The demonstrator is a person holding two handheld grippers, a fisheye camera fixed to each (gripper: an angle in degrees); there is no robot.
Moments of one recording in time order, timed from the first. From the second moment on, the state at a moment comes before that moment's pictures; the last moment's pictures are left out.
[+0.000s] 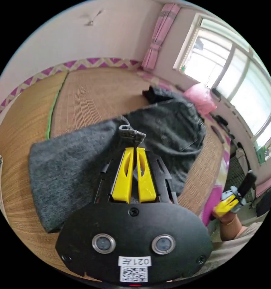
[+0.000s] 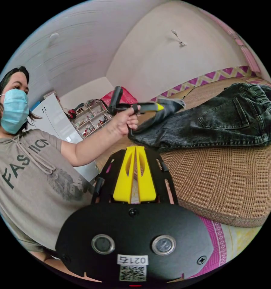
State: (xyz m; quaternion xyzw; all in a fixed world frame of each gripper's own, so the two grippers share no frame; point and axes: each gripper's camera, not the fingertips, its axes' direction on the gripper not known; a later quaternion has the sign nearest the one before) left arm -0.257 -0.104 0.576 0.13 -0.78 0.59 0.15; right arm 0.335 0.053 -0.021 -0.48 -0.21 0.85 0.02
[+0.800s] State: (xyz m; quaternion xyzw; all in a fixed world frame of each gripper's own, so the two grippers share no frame) left arm -0.279 -0.108 0.593 -0.02 -0.75 0.60 0.27; right arm 0.362 0.139 -0.143 -0.65 0.15 0.73 -0.18
